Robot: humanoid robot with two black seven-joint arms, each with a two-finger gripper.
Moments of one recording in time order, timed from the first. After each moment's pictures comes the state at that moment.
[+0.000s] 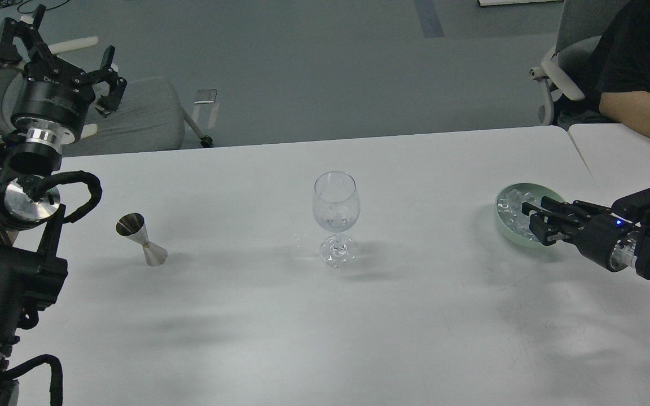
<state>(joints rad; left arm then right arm) -0.56 0.30 -1.52 -1.04 0.39 -0.24 -0.08 0.49 -0.69 0.49 0.94 -1.83 -0.20 0.32</state>
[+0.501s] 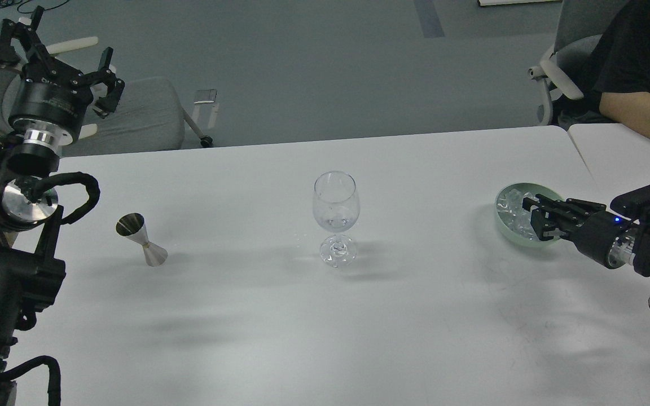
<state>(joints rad) -0.55 0.31 -1.52 -1.04 0.39 -0.24 -0.08 0.51 -0.71 0.50 0.98 -1.81 -0.20 0.32</state>
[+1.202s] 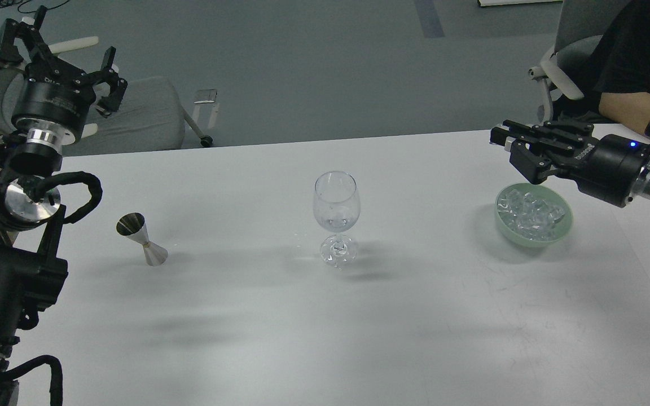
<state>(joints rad) -0.56 0.30 -1.52 -1.04 0.39 -0.24 -0.08 0.73 -0.99 0.52 1.54 -1.71 -0.06 0.32</state>
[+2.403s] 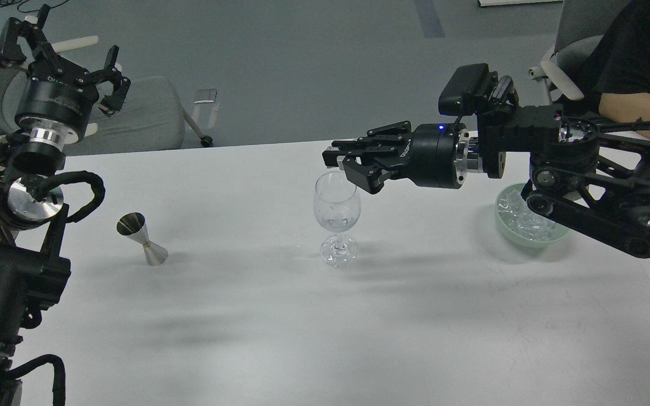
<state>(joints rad) -0.56 0.30 -1.52 -1.05 0.39 -0.24 -0.08 1.08 -0.51 0.32 1.40 -1.73 0.22 0.30</state>
